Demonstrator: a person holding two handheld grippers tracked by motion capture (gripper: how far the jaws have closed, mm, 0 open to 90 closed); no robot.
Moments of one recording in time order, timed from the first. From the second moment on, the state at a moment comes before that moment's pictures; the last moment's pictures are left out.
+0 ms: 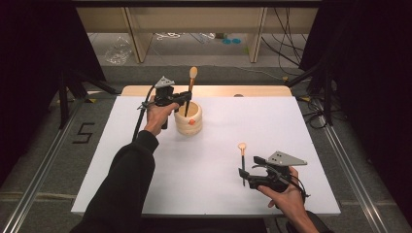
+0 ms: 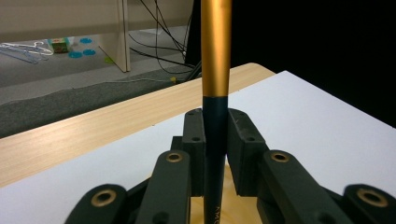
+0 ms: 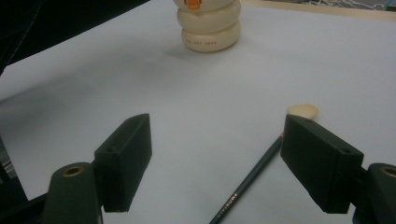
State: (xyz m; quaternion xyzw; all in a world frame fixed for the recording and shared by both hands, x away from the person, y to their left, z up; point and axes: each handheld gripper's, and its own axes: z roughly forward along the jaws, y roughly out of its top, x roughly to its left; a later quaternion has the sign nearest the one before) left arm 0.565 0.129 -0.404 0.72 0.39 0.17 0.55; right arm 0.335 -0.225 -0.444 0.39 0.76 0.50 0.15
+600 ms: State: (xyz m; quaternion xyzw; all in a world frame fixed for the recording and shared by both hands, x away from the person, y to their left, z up) left arm 0.564 0.127 -0.421 0.74 0.39 0.16 0.53; right arm 0.335 -0.225 -0.444 0.39 0.76 0.50 0.15
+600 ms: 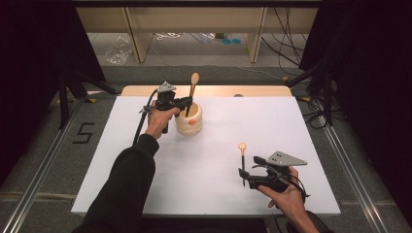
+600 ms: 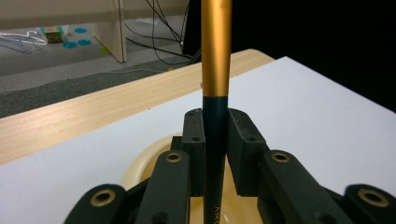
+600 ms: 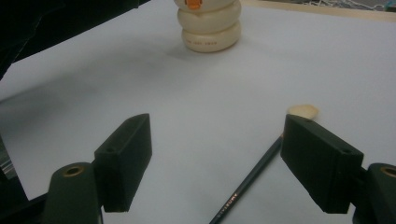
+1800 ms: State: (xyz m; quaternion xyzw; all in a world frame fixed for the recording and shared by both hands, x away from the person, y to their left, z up) left arm 0.536 0.142 -0.394 0.75 0.41 0.17 0.49; right arm 0.336 -0.225 -0.444 0.39 0.76 0.49 0.15
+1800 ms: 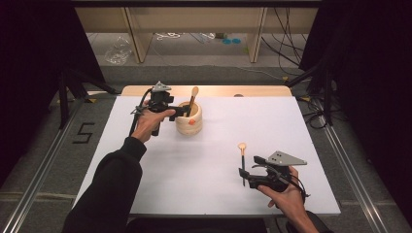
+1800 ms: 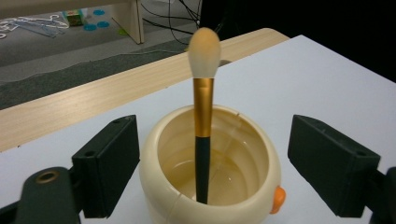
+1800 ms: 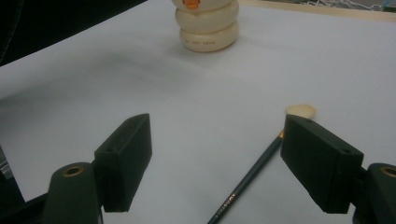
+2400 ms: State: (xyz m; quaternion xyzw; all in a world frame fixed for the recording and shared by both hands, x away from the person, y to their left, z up) left arm 0.503 0.156 -0.391 0.74 0.41 0.15 0.51; right arm 0.336 -0.225 -0.444 0.39 0.76 0.49 0.16
